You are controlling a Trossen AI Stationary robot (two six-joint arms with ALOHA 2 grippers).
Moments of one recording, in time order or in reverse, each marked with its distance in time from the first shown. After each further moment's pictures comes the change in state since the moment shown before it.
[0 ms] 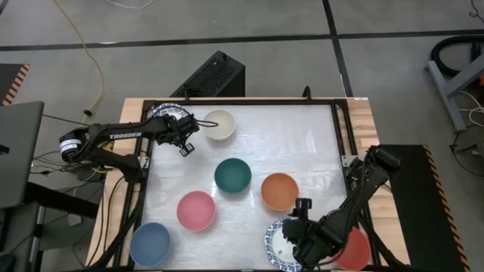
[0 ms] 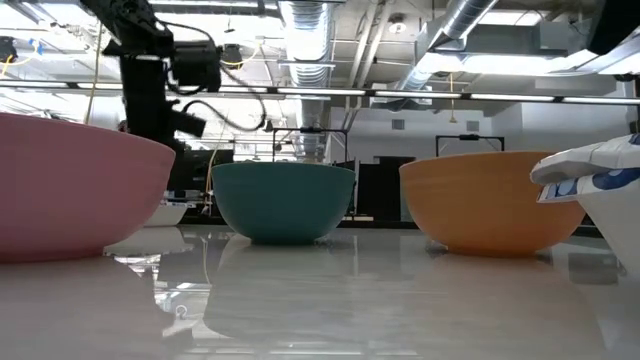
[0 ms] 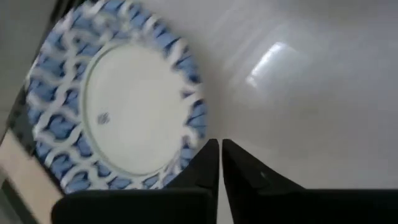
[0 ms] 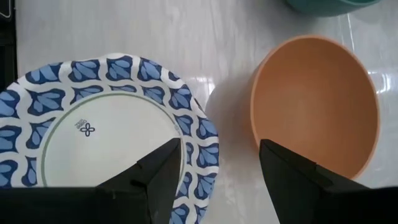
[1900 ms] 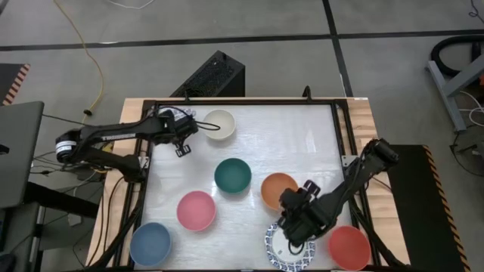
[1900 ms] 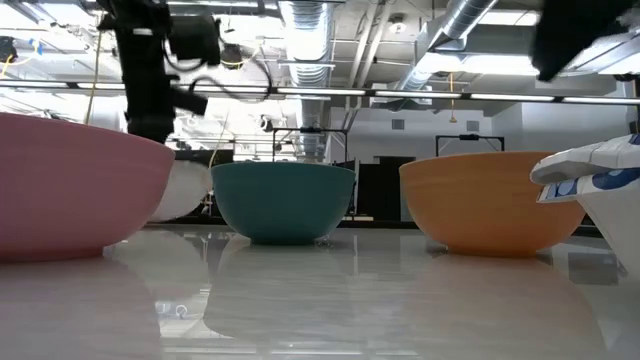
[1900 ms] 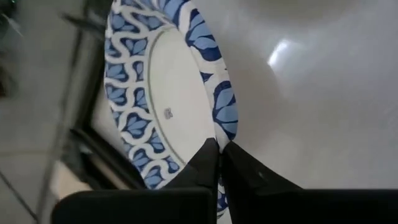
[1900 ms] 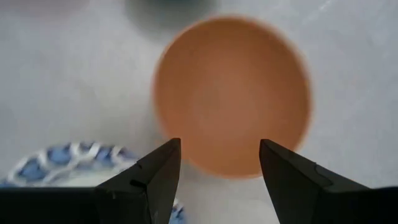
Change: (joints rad) left arm -0.079 -0.062 0.082 -0.110 -0.072 0.147; right arm -0.150 -0.055 0.000 -0.173 0.025 0.491
